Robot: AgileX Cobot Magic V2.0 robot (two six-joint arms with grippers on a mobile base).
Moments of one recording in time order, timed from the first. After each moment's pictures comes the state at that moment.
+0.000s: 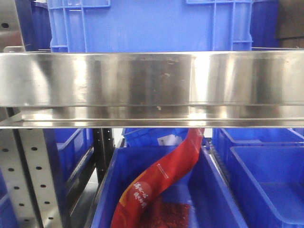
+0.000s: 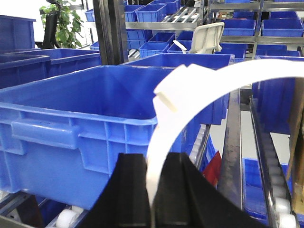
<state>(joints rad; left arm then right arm) -0.30 0.67 -0.72 -0.05 0.18 -0.16 0.29 0.60 -0.75 -0.19 0.31 0.27</state>
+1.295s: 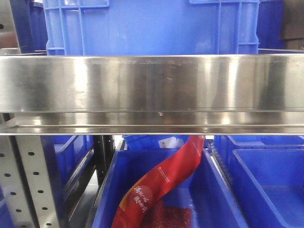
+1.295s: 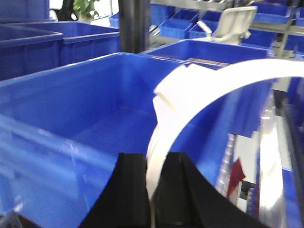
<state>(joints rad) -0.53 1.05 -1.05 0.07 0.17 -0.15 0.37 0.99 -1.00 -0.18 0.26 0.19</state>
